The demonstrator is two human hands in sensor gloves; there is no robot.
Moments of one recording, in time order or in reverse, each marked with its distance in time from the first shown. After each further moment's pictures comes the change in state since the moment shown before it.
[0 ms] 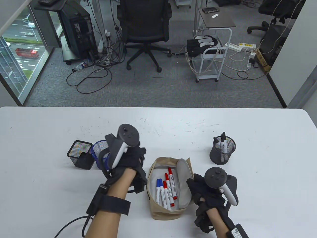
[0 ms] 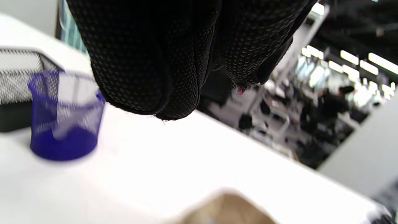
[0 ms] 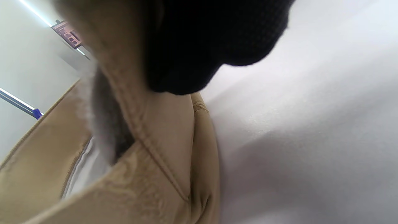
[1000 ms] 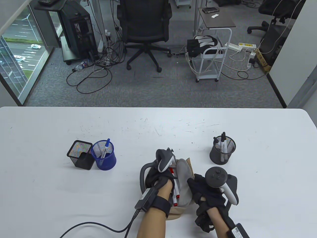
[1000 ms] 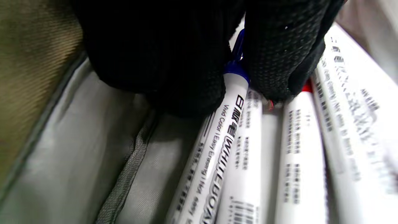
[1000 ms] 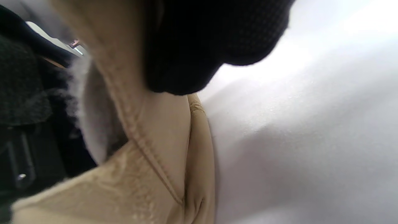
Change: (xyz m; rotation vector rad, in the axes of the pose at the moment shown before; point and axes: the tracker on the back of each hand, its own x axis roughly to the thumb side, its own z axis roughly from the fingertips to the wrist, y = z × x) left_hand 0.030 -0.173 -0.064 -0.371 0.266 -0.455; right_hand -0.002 -0.001 -0.002 0.001 0.009 0.001
